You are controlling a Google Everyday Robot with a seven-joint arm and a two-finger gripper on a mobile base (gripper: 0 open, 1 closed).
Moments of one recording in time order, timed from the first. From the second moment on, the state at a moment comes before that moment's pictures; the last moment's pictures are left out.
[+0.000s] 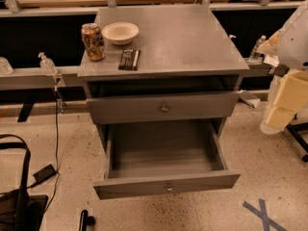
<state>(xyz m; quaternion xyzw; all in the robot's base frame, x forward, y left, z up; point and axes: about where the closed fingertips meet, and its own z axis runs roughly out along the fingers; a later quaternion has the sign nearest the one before) 0.438 -0.217 0.976 -0.60 0.78 -0.03 0.16</state>
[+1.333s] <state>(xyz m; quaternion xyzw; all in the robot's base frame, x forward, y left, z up) 0.575 -0.147 0.953 -0.66 0.73 -0.03 0.18</state>
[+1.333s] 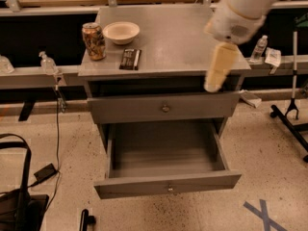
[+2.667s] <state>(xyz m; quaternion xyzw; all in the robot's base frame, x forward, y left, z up) 0.722 -0.011 0.903 -0.66 0.68 0.08 0.30</state>
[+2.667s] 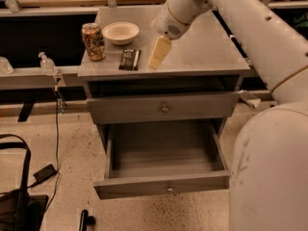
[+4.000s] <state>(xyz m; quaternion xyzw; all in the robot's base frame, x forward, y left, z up) 0.809 0.041 0.854 -0.59 0.63 0.24 0.45</state>
